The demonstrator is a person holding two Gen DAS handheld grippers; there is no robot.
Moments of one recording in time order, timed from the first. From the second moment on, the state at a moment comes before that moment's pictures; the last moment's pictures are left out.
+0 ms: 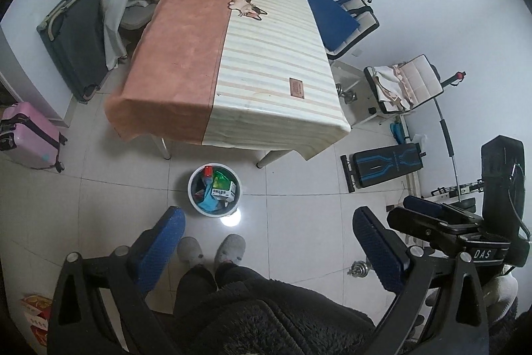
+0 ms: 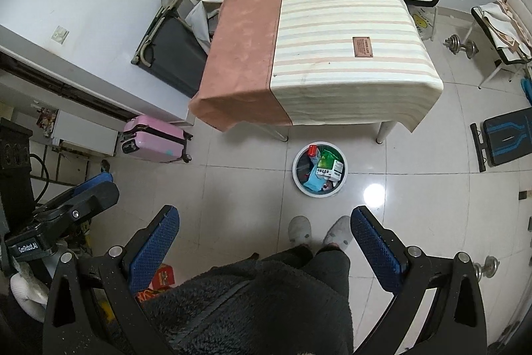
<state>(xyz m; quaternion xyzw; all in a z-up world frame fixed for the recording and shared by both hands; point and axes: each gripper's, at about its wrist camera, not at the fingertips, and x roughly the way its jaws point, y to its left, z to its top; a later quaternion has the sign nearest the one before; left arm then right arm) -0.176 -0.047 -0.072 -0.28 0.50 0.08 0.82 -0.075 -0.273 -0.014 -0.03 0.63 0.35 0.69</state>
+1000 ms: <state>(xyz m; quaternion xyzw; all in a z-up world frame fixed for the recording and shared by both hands) -0.184 -0.053 -0.073 -0.30 0.50 0.08 0.81 -0.085 -0.264 -0.015 -0.03 0.64 0.35 0.68</state>
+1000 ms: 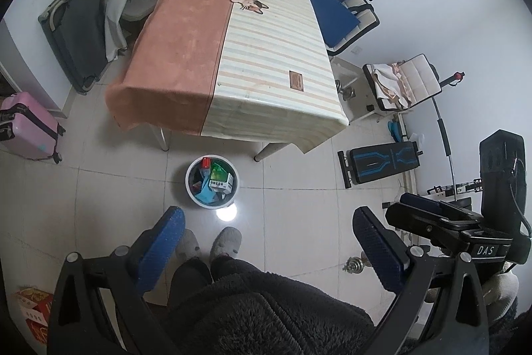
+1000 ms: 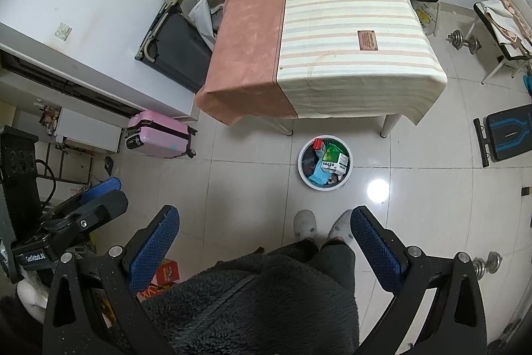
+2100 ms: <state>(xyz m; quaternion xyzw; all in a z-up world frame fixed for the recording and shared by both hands) -0.173 -0.053 -0.070 -0.28 0.51 0.06 0.81 -0.071 -0.275 -0.010 -0.01 0.64 0.35 0.68</state>
